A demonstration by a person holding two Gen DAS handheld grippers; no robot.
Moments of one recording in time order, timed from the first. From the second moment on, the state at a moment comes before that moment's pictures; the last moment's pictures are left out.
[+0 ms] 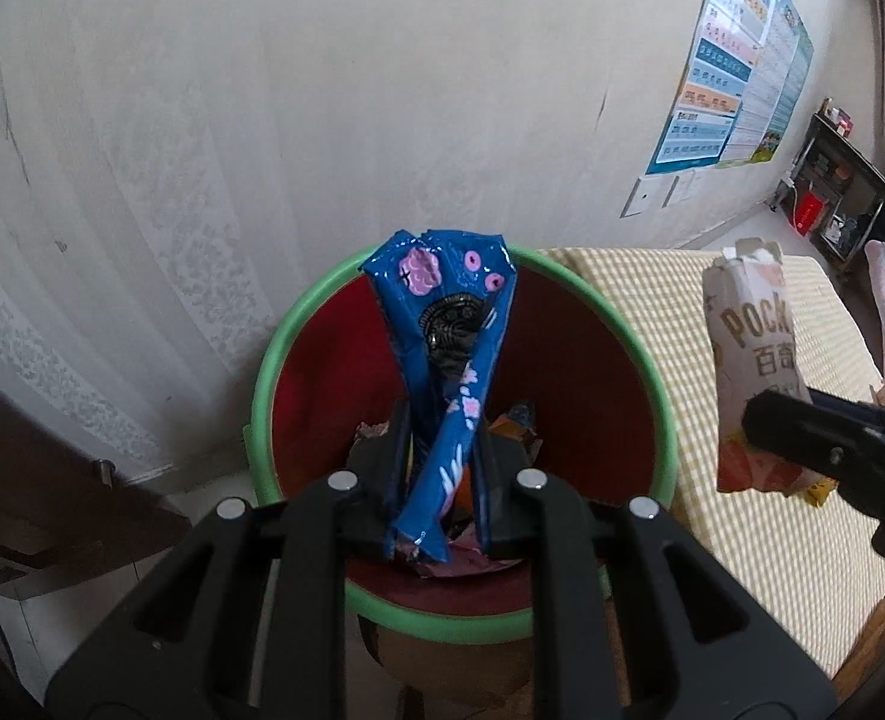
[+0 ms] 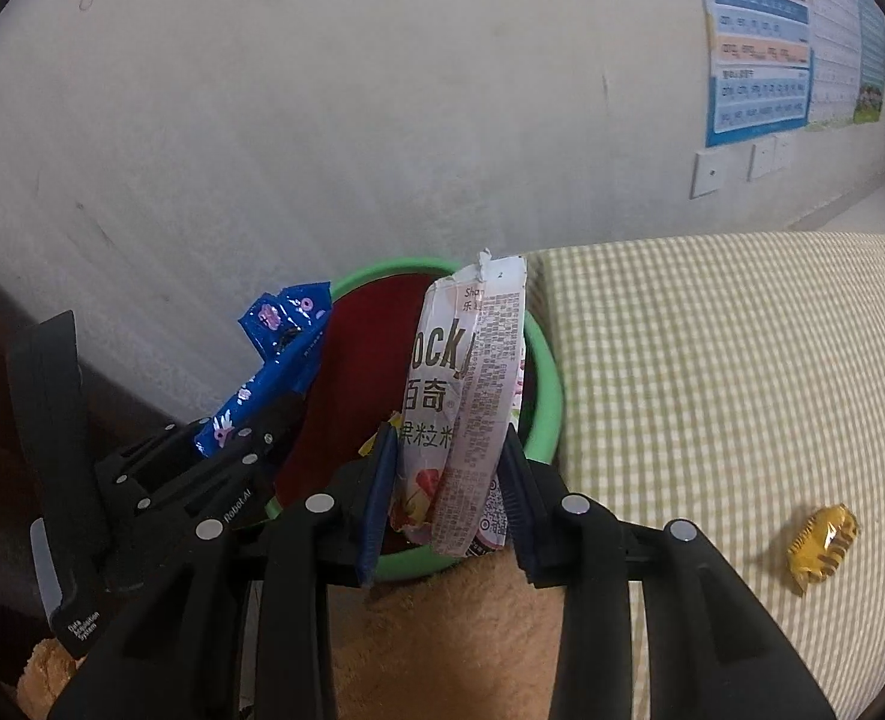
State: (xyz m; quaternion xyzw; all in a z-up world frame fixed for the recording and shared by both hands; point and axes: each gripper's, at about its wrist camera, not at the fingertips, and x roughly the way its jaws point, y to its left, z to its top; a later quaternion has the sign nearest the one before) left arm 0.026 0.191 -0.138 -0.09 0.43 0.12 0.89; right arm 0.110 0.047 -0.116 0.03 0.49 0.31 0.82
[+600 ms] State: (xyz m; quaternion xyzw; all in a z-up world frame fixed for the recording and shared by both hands) left arm 0.031 0.196 -0.148 -0.09 0.44 0.12 0.89; right arm 0.115 0.050 -0.123 0.03 0.47 0.30 0.83
